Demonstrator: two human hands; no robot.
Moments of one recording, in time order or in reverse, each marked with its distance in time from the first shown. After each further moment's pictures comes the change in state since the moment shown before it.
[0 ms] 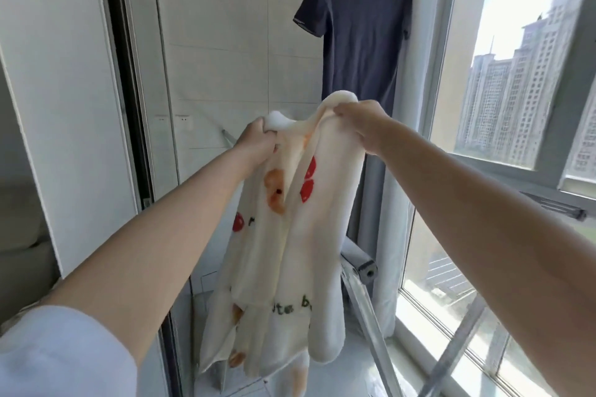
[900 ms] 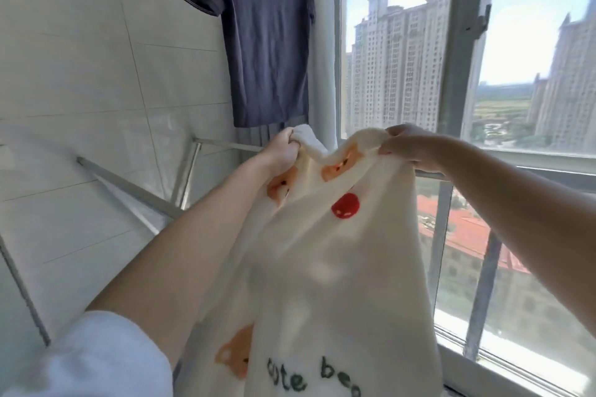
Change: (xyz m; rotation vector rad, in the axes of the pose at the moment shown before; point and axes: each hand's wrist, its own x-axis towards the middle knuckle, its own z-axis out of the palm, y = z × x) left_hand 0.201 -0.039 0.151 -0.036 -0.585 0.283; right_hand 0.141 0.059 -0.059 -0.619 0.334 0.139
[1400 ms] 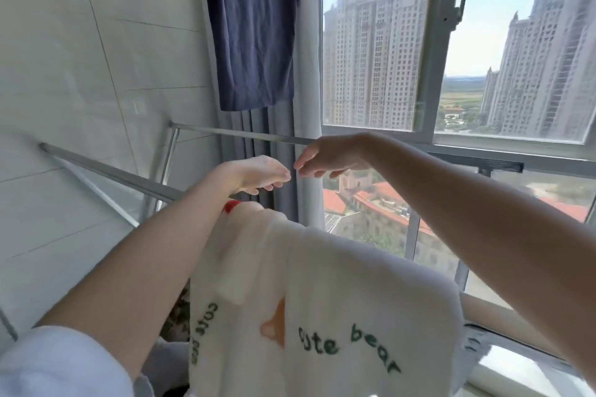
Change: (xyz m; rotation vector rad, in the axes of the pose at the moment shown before) left_hand -0.046 -0.050 -0.042 0.267 -0.492 -0.193; right_hand -0.043 -0.067 0.101 -0.391 -0.449 -0.139
